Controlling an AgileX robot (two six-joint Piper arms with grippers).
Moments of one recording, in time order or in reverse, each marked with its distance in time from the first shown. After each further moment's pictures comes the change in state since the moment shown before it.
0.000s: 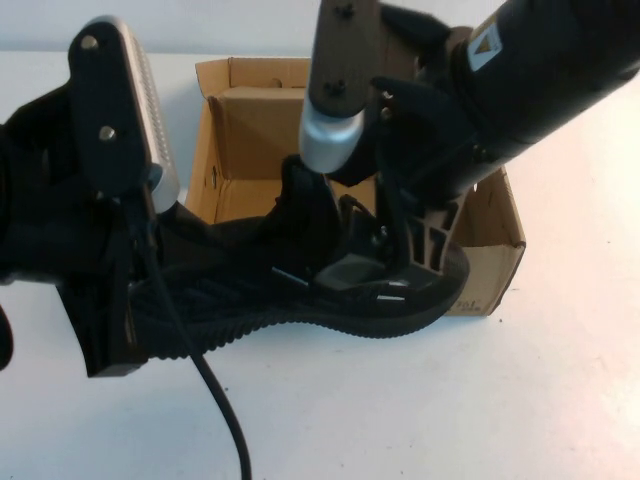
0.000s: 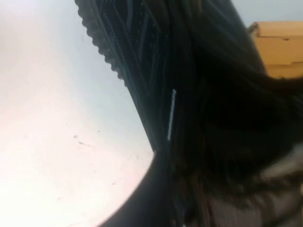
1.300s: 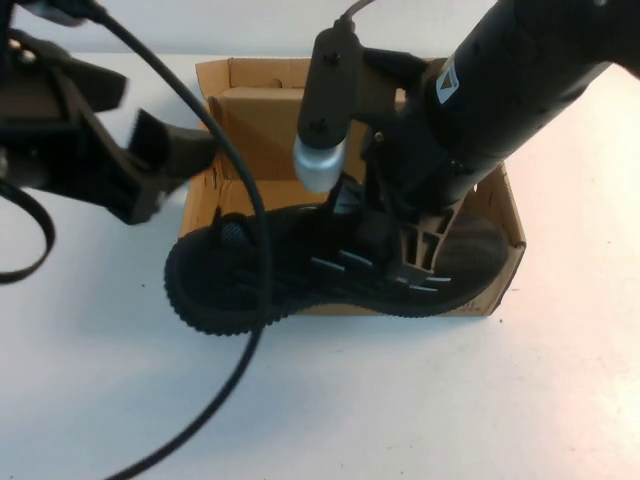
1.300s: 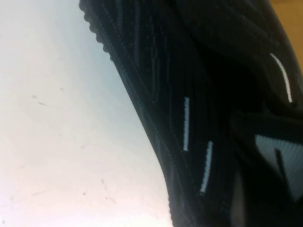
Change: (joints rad) right arm -0.004 0.072 0.002 -0.148 0.000 0.064; left arm 0.000 -0.034 -0.008 0.225 -0.308 -0.677
